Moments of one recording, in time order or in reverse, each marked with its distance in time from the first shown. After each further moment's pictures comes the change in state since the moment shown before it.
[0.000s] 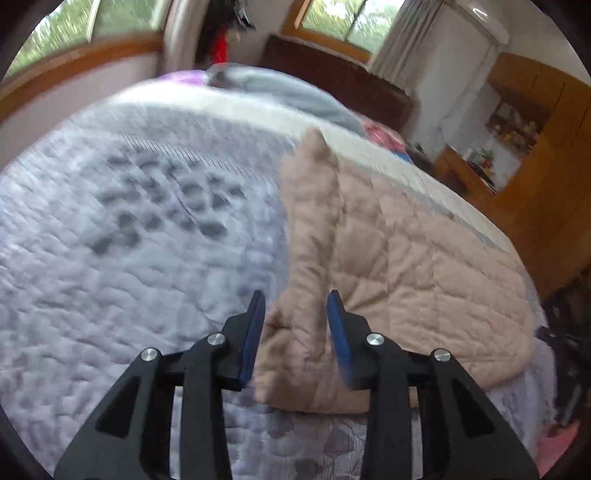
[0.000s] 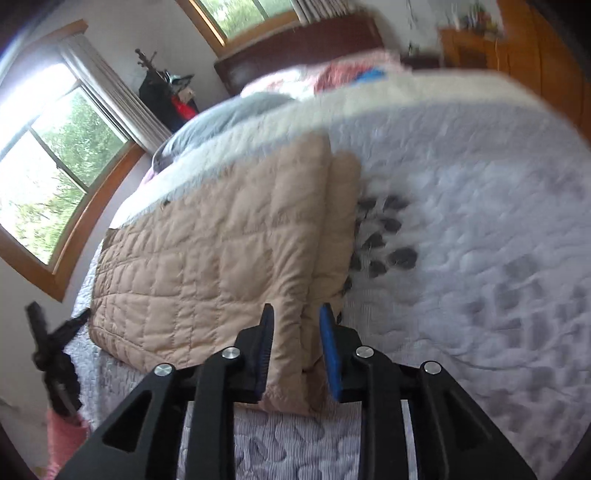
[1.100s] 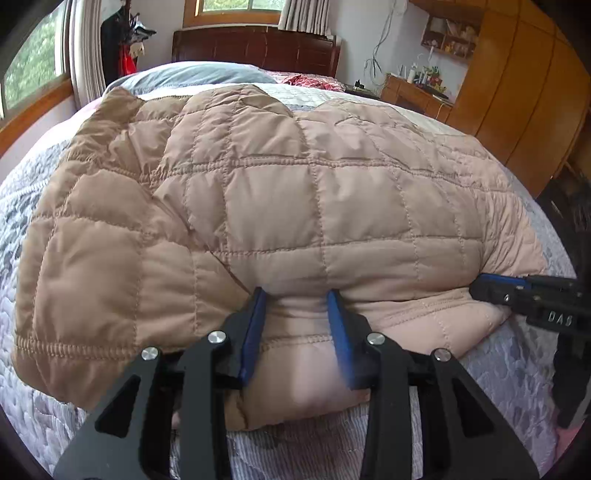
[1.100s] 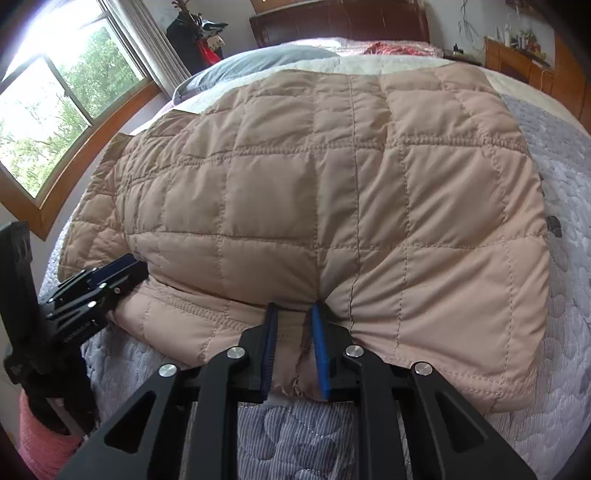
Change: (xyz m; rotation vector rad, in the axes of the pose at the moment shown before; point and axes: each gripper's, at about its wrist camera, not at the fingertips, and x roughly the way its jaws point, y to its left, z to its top) left arm 0.064 -0.147 -0.070 0.322 0.153 -0.091; right arm 0.090 0.105 -0.058 -0.159 0.137 -0.058
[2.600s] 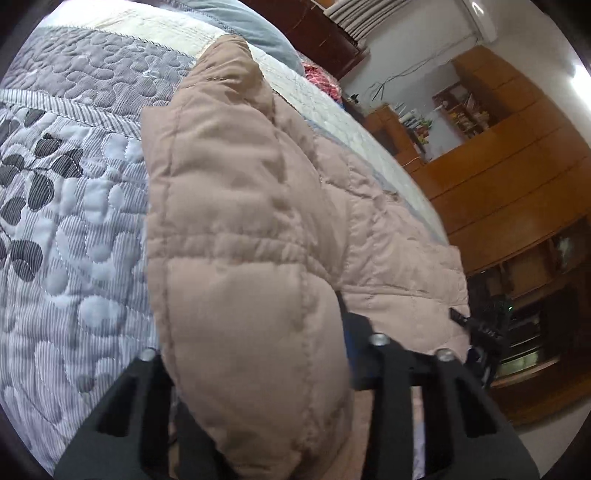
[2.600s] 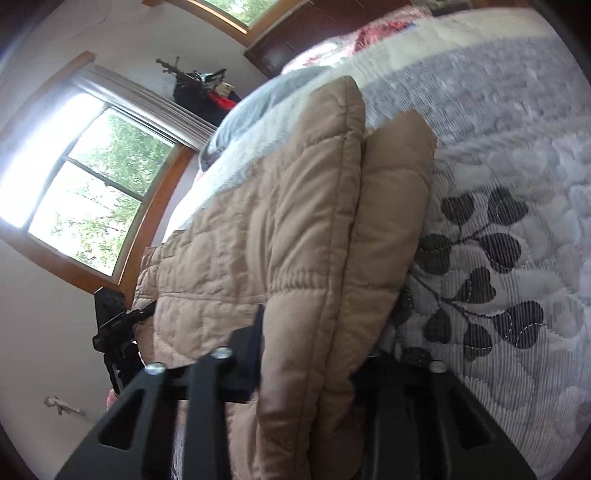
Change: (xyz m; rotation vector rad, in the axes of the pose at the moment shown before) left arm 0.032 0.155 0.068 -0.384 0.093 -0.416; right arm -0.007 -0.152 0.064 0.237 -0.052 0.408
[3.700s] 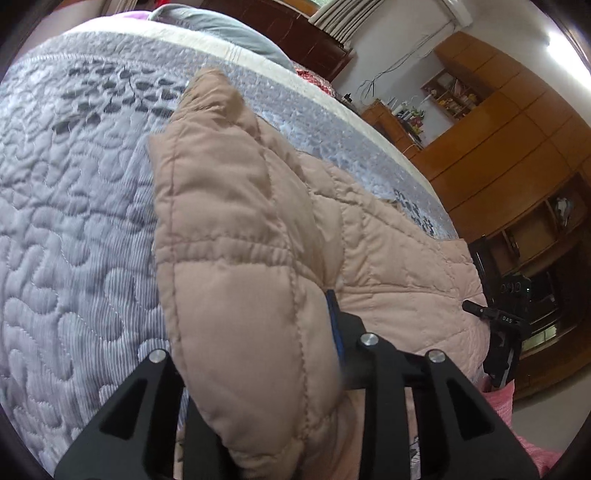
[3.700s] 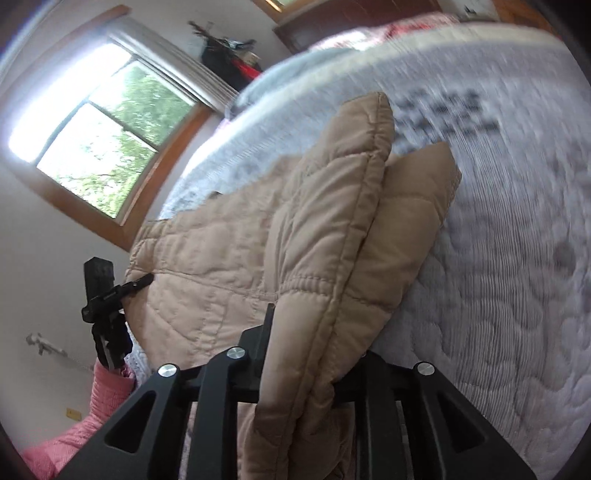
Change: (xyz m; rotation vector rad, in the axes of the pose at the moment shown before) left arm -0.097 0.020 -0.149 0.103 -0.028 0.059; right arm -0.013 0.036 -0.138 -0.110 0.091 -0.048
